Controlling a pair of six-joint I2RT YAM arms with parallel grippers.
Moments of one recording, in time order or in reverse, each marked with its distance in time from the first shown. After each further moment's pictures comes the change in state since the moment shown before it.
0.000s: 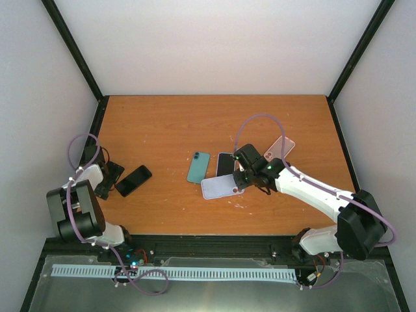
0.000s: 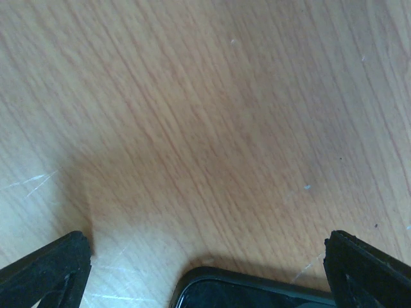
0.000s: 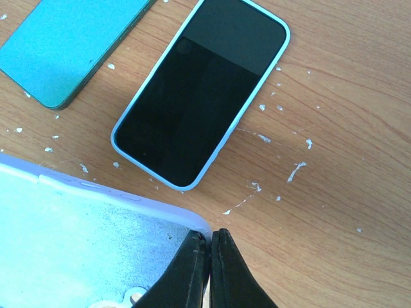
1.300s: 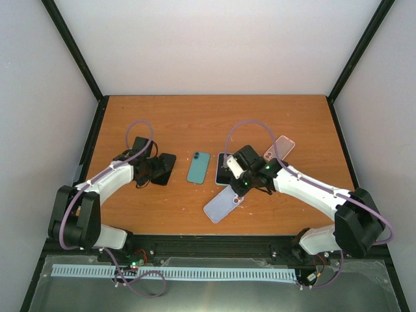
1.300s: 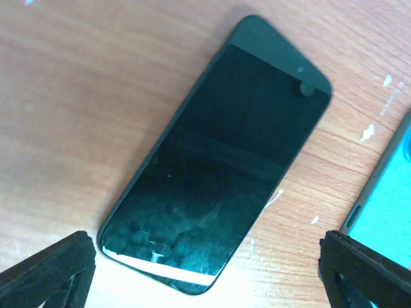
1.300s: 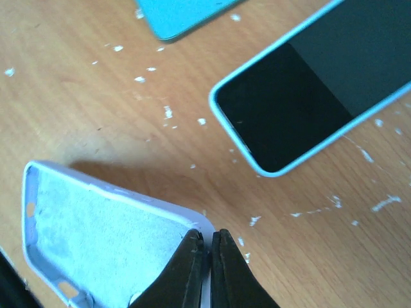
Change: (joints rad) left arm -0.603 -0.045 0.061 -0.003 0.100 0.056; right arm 0.004 0.019 -0.005 -0.019 -0.224 -0.277
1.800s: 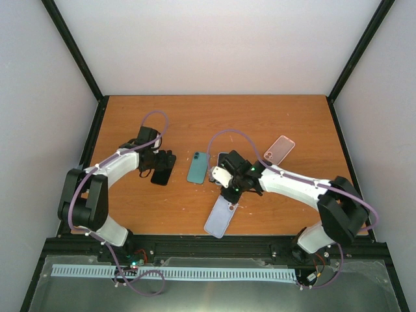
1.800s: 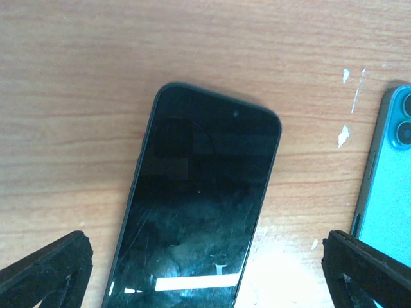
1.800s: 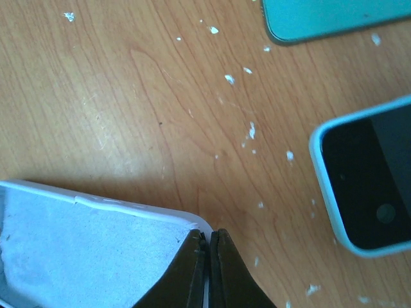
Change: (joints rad) left arm -0.001 0.173 0.179 0.003 -0.002 0.412; right arm 0.096 0.175 0.053 0.033 -0.102 -0.249
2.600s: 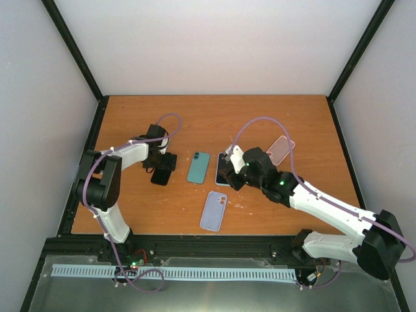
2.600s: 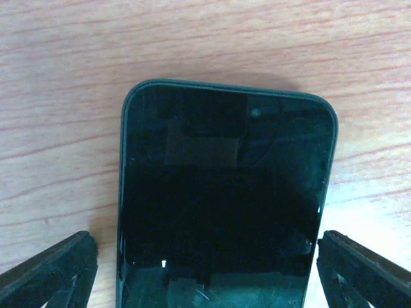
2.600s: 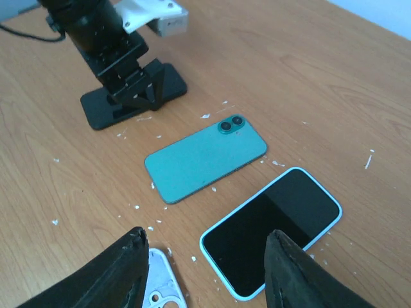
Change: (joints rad) left arm -0.017 0.207 0.108 -0.048 -0.030 0.179; right arm -0.022 -0.402 -0.171 0.354 0.195 0.245
